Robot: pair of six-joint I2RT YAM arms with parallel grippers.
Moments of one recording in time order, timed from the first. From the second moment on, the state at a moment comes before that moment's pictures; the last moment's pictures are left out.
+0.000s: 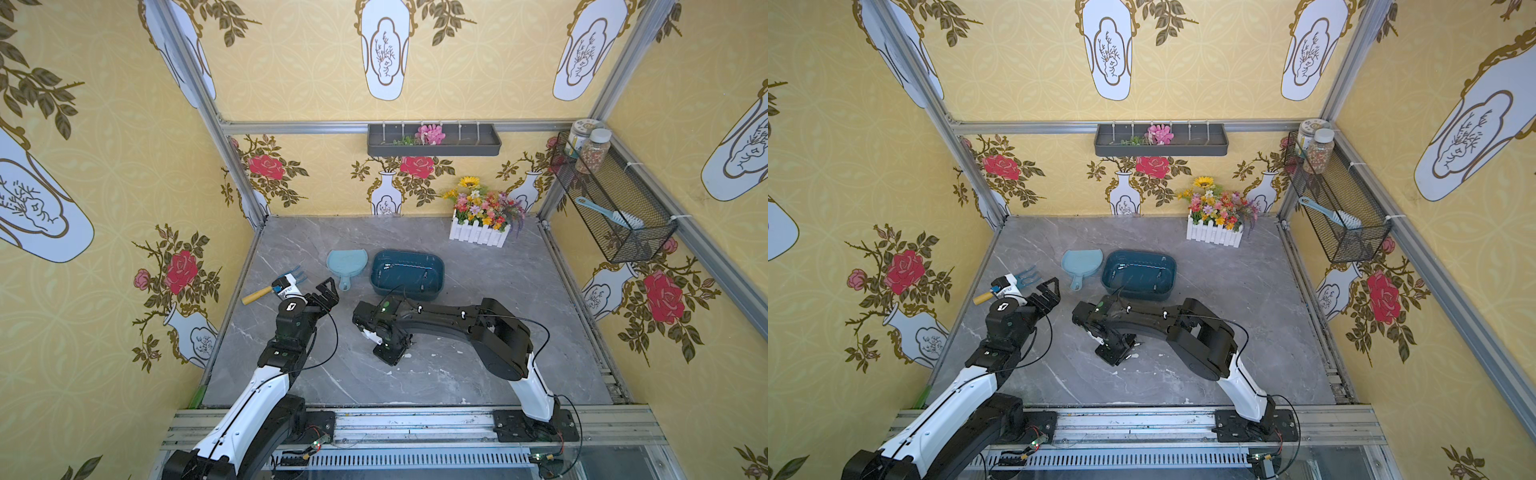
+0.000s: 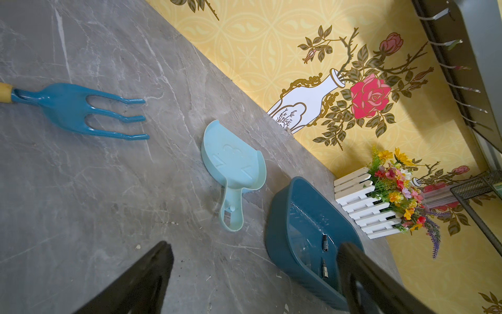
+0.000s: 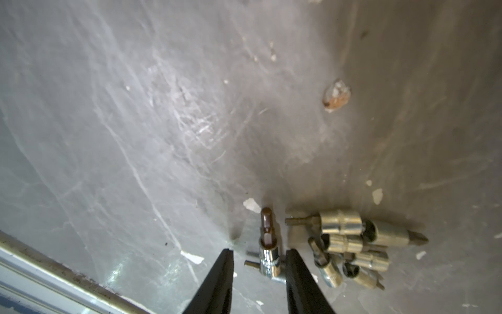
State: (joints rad) left arm -0.21 0.82 0.32 0.19 -0.09 -0.77; right arm 1.09 2.14 1.62 -1.06 -0.05 0.12
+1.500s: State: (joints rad) left arm -0.20 0.81 0.32 0.16 -0.09 -0.77; right arm 1.00 2.01 1.62 -1.03 -0.05 0.13
